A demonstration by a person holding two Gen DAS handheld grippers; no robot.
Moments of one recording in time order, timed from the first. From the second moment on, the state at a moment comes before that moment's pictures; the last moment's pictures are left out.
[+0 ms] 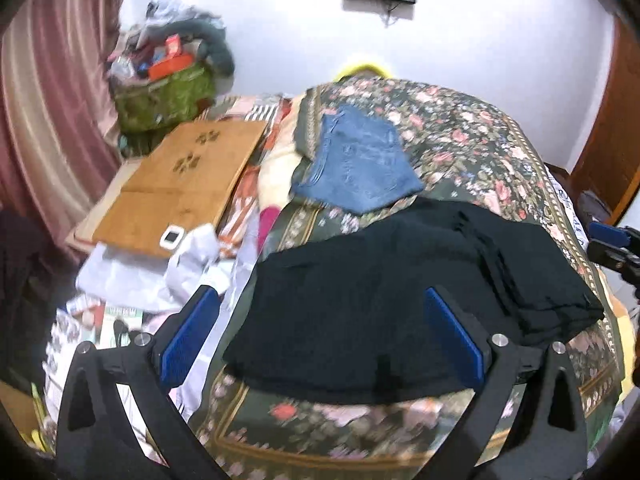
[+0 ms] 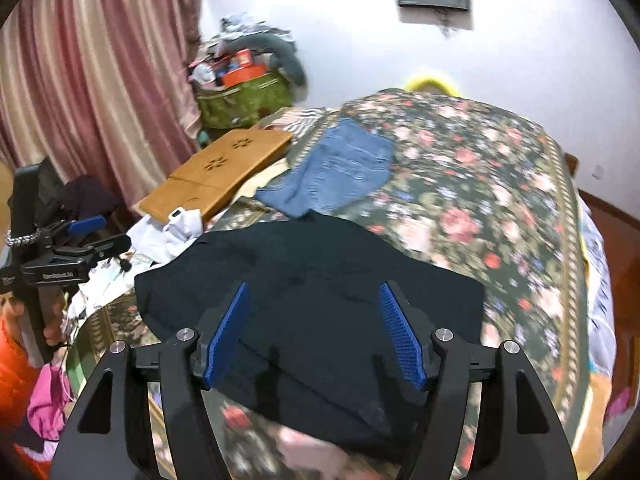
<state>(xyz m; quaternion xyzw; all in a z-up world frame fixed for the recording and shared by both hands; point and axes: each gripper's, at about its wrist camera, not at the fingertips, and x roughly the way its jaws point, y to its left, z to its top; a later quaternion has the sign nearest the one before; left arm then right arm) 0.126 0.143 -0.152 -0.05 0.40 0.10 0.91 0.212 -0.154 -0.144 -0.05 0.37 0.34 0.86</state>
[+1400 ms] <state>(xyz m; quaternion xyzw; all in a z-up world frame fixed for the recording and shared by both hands) 0.183 0.210 -0.252 -0.29 0.54 0.02 0.79 0.207 -0.096 -0.206 -0.10 0.45 0.37 0.80</state>
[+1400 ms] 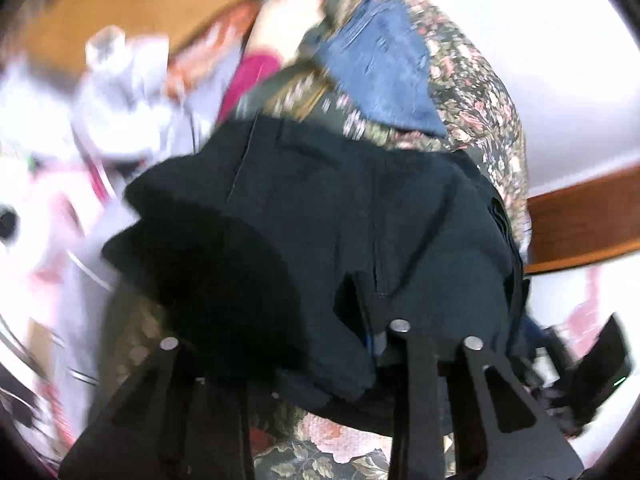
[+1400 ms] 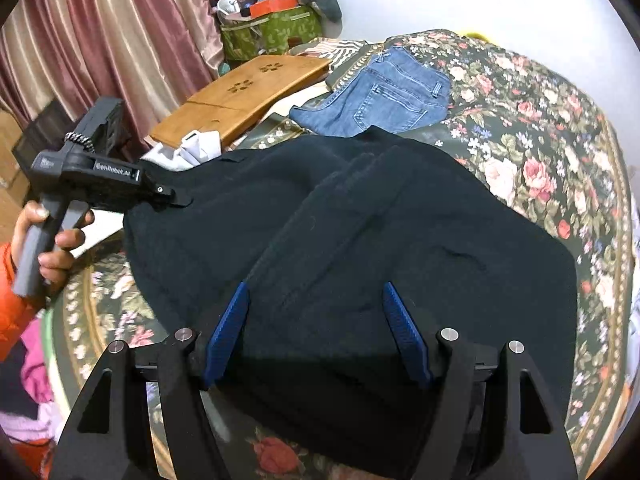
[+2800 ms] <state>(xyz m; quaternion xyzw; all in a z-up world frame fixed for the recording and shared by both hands) 0.250 -0.174 -0.162 0.07 0.49 -0.22 0.84 0.155 -0.299 -0.205 0.09 0.44 0.27 0.85</state>
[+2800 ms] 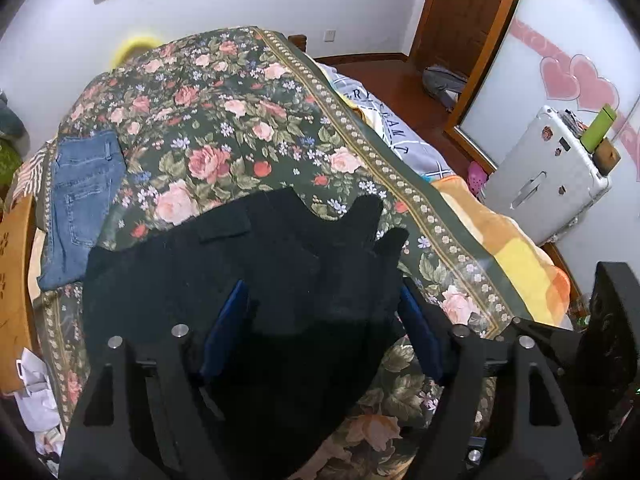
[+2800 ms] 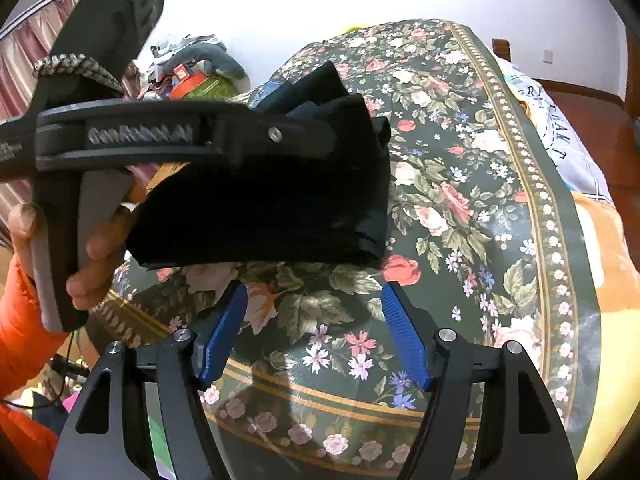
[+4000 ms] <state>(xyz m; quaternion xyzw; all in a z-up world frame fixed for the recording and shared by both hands) 0.351 0.030 -0.251 0.13 0.54 -0.02 0.83 0.166 -0.274 -0.196 0.04 0.45 0.24 0.86</state>
